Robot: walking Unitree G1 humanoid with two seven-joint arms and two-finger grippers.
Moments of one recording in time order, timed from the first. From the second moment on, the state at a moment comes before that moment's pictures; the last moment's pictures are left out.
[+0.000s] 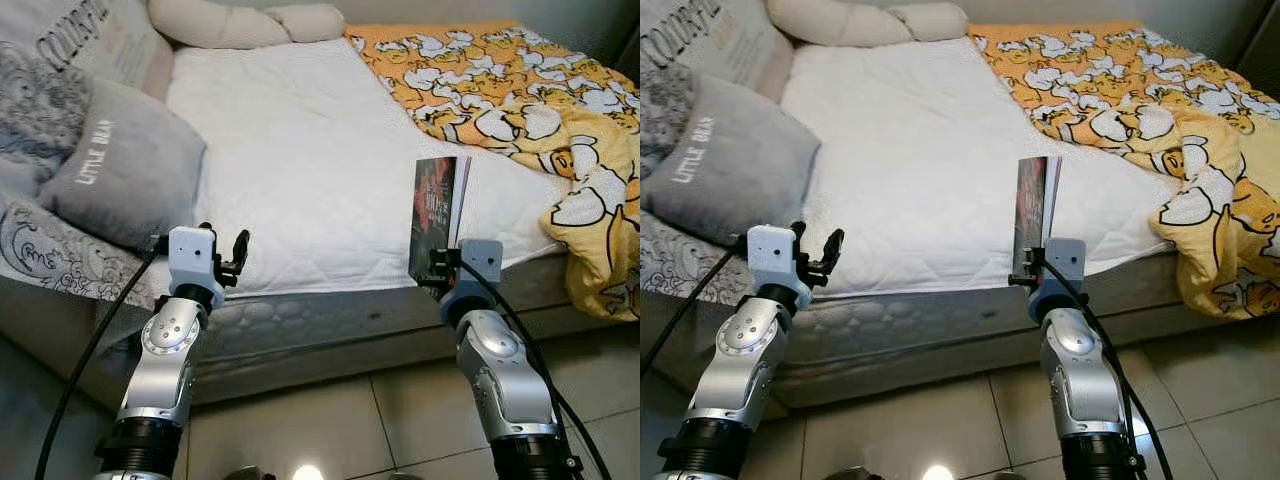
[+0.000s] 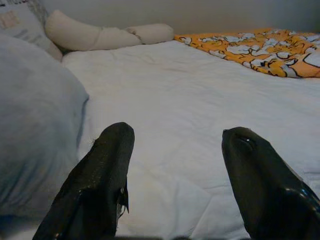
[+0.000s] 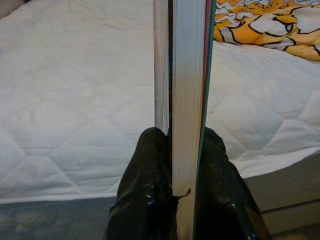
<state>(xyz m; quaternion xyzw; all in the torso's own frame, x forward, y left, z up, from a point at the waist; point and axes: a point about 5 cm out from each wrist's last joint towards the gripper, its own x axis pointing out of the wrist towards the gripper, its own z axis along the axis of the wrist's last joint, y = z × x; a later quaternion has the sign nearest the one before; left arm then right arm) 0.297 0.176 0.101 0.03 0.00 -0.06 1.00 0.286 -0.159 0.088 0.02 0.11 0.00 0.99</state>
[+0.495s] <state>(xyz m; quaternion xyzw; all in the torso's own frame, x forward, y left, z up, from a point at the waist) 0.300 0.176 0.107 0.04 -0.01 -0.07 1.00 0.287 -0.142 0.090 0.00 0.11 0.05 0.99</state>
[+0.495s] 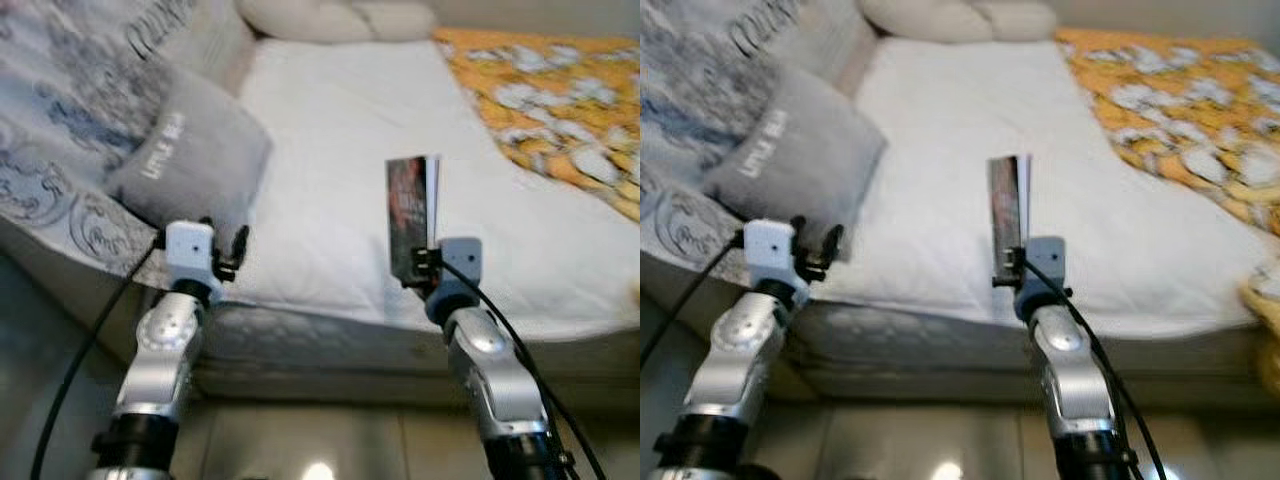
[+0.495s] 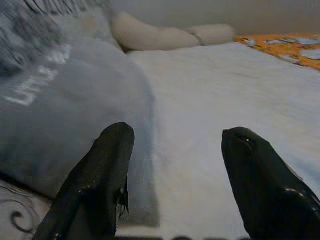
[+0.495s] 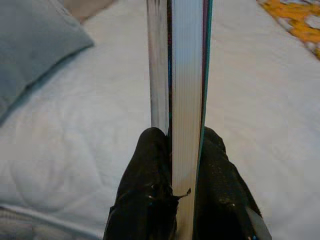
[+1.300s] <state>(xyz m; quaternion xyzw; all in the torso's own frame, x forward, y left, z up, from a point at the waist) 0.299 0.168 0.106 0.04 -0.01 -0.10 0.99 0.285 -0.150 0.088 -0.01 0.11 0.03 0.99</state>
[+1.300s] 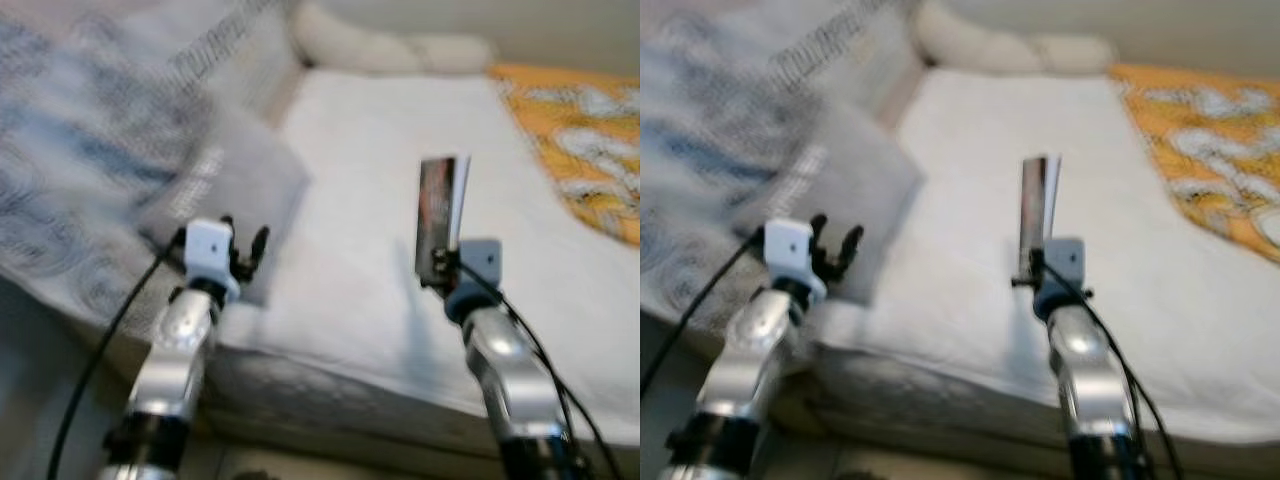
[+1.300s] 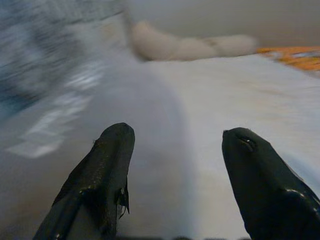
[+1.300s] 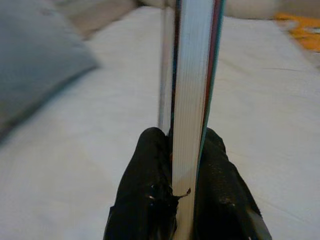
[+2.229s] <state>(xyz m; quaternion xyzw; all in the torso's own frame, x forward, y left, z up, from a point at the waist) 0.281 0.169 0.101 0.10 0.02 -0.18 0.98 0.296 -0.147 0.092 0.04 0.14 0.05 0.99</state>
